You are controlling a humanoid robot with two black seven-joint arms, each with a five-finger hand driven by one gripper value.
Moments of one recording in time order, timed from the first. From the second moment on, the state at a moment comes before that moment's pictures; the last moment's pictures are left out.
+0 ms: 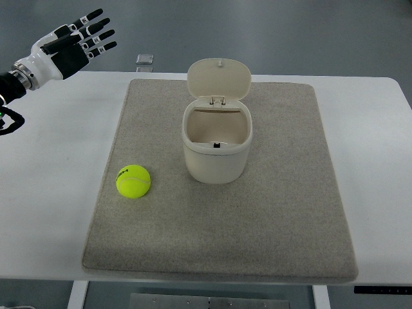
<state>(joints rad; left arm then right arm) -1.01 0.62 -0.33 -0.72 -0.35 -0.51 -0.10 0.03 0.00 -0.05 0.21 0.04 -0.13 0.03</state>
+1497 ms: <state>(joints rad) -1.02 0.74 -0.32 -0.77 0.02 -0.53 -0.11 0.03 0.00 -0.05 0.21 0.04 -0.13 0.03</state>
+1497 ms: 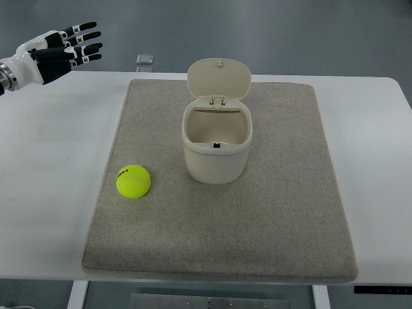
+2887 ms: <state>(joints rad) -0.74 1.10 -0.33 -1.41 1.52 0.06 -0.61 0.03 0.00 -0.05 0.21 0.04 -0.13 0.03</state>
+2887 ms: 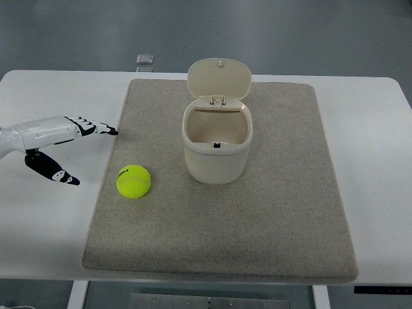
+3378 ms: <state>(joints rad) -0.74 1.01 -0.32 -1.44 1.76 0.15 -0.61 0.03 0.00 -0.05 0.21 0.04 -0.13 0.03</state>
